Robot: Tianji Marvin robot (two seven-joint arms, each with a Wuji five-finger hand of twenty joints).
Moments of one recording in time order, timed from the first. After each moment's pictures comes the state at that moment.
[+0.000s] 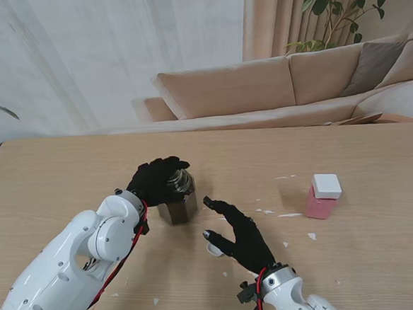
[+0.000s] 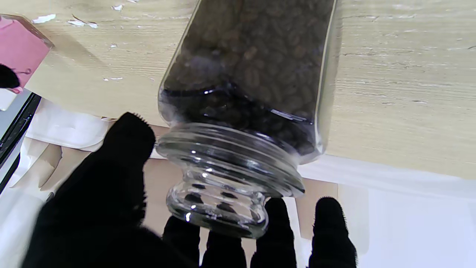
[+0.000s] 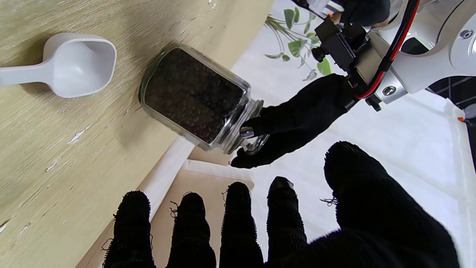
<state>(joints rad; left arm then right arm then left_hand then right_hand) 1.38 -1.06 -1.04 -1.73 0.80 0.21 -0.24 -1.90 -1.17 1.05 -1.81 -0.42 -0.12 -0.33 0.75 -0.36 0.44 -0.07 0.17 0.04 0.30 0.41 0.16 0.04 0.16 0.44 0.09 0.16 0.17 0.59 -0.04 0.30 0.31 0.74 0.53 -0.22 0.43 0.09 0.23 -0.13 0.27 0.33 0.25 -0.05 0.32 0.21 0.21 0.04 0.12 0.24 -0.05 0.21 0.55 0.61</state>
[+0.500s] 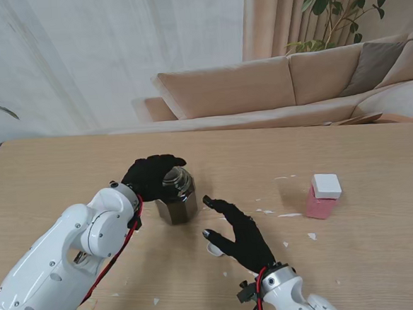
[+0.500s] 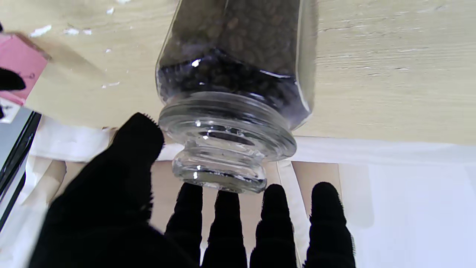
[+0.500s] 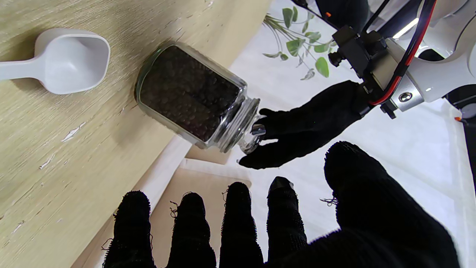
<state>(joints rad) 1.38 -1.04 -1.08 -1.81 0.90 0.19 -0.35 -1.90 -1.17 1.05 -1.82 -0.42 -0.12 -0.33 0.79 -0.36 0.45 -0.07 0.18 0.06 0.35 0.43 0.20 0.06 0.32 0.46 0.16 0.17 0.25 0.71 0.06 0.28 0.40 0.98 0.53 -0.22 0.43 0.09 0.23 -0.13 0.27 0.33 0.25 -0.05 0.32 0.21 0.21 0.04 0.12 0.24 -0.05 0.21 0.55 0.61</state>
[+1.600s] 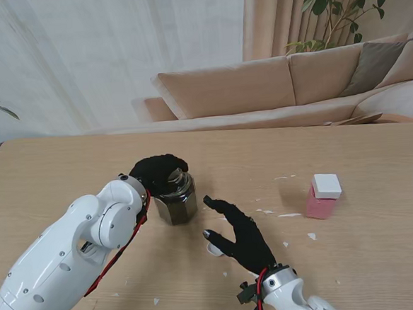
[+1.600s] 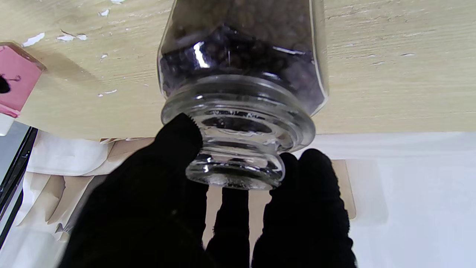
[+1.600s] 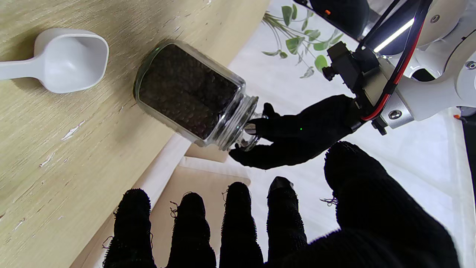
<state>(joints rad) 1.29 -1.03 -0.99 -1.78 0.91 0.24 -0.39 -1.91 -1.17 1.05 -1.83 -0.42 -0.12 -0.34 1.01 -0.39 0.52 -0.08 0.41 0.10 0.45 0.46 0.38 0.17 0.38 0.48 0.37 0.31 0.59 0.85 0.33 0.24 1.23 0.86 0.53 -0.22 0.43 0.09 0.23 -0.13 0.27 0.33 0.25 -0.05 0.32 0.21 0.21 0.04 0.12 0.24 -0.04 0.21 0.57 0.62</state>
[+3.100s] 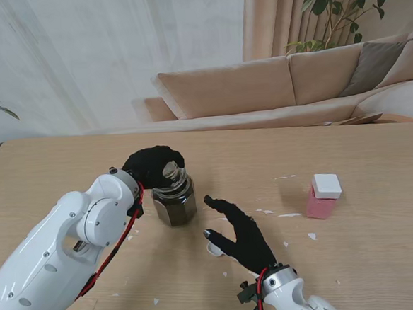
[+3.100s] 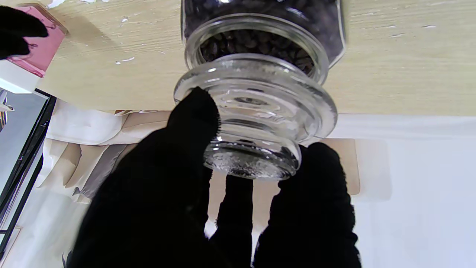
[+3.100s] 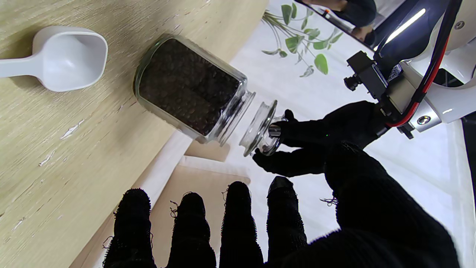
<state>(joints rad) 1.33 -1.04 -1.08 -1.86 0.86 0.20 -0.39 -1.91 -1.17 1.05 -1.83 -0.42 -0.12 -0.34 1.10 -0.56 0.54 -0.21 0.55 0.11 0.52 0.46 0.47 0.20 0.42 0.54 0.49 0.39 0.49 0.98 0.43 0.27 1.28 0.80 0.53 -0.22 0.43 0.09 0.23 -0.13 0.28 0.33 0.25 -0.05 0.34 0.21 0.21 0.04 0.12 0.24 -0.04 0.21 0.57 0.62</state>
